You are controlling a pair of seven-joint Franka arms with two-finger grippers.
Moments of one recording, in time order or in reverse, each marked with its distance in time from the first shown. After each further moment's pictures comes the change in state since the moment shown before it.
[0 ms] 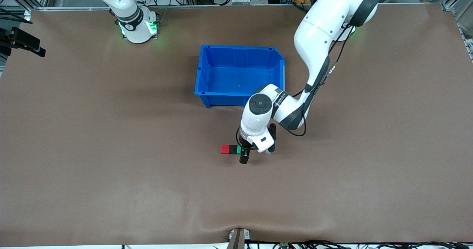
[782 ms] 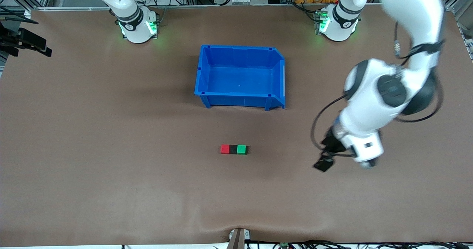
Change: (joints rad) left arm 0.552 -0.518 -0.225 -0.266 -0.004 -0.286 0.719; right arm 0.004 -0.003 0.007 -0.019 0.018 -0.006 -0.002
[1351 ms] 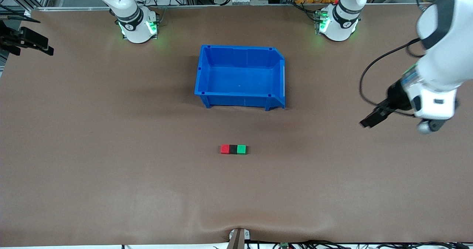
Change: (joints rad) left arm 0.179 -0.282 -0.007 -0.108 -0.086 -0.312 0.602; right arm 0.003 -0.002 0.005 -0.002 0.001 -0.011 -0.001
